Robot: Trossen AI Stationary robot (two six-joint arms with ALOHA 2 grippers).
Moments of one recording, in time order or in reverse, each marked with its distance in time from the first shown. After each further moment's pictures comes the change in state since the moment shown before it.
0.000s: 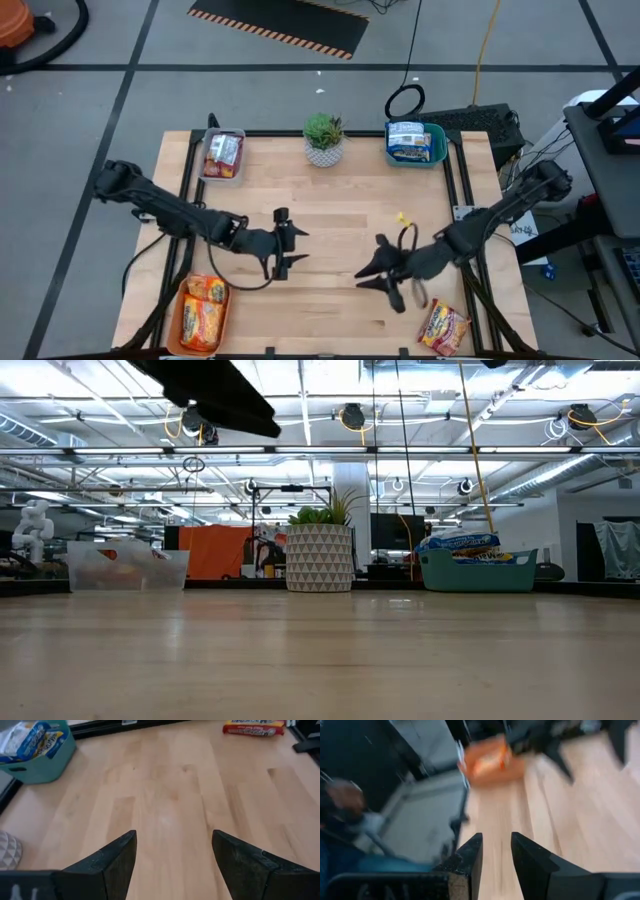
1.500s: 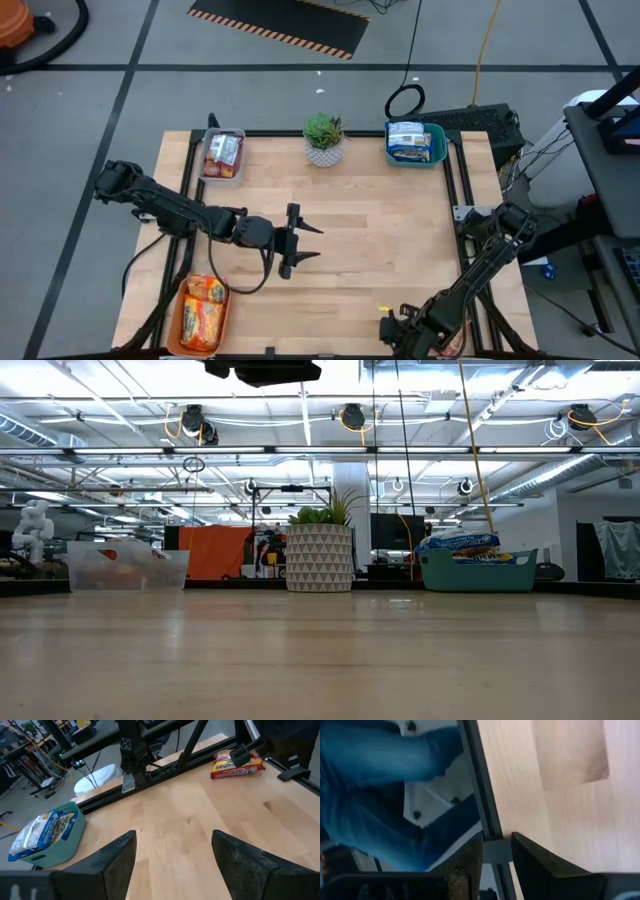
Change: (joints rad) left arm 0.053 0.012 0.000 0.283 0.111 0.371; right arm 0.326 0.543 0.369 -0.554 -0.361 0.658
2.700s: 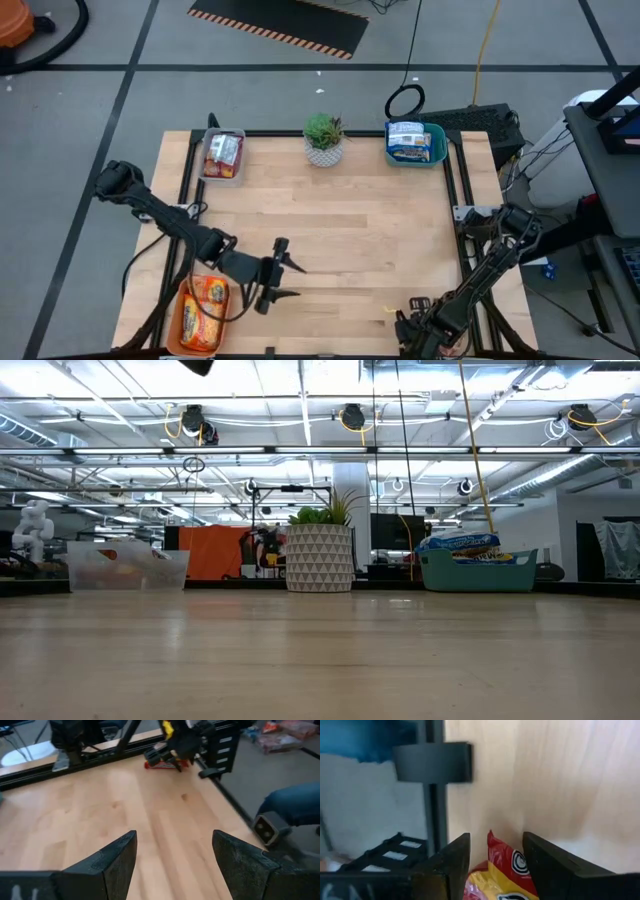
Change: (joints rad) left arm -0.240 0.000 0.000 -0.123 -0.012 -0.312; right arm 0.065 0.000 -0.149 -0.070 -0.105 -0.262
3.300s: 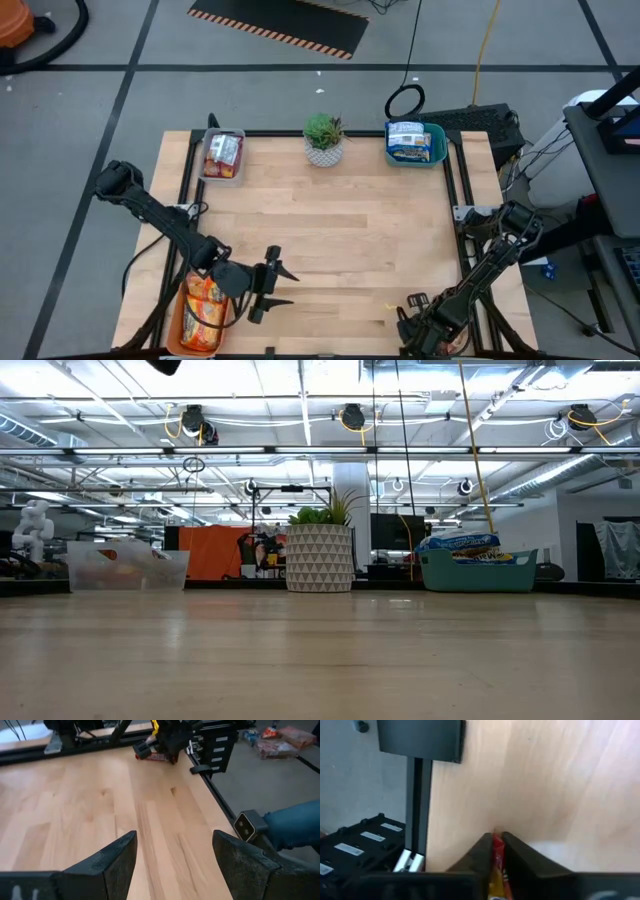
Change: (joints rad) left arm -0.095 0.000 0.000 -0.041 -0.079 -0.152; right arm 0.010 -0.007 -0.079 -0.024 -0.003 -0.164
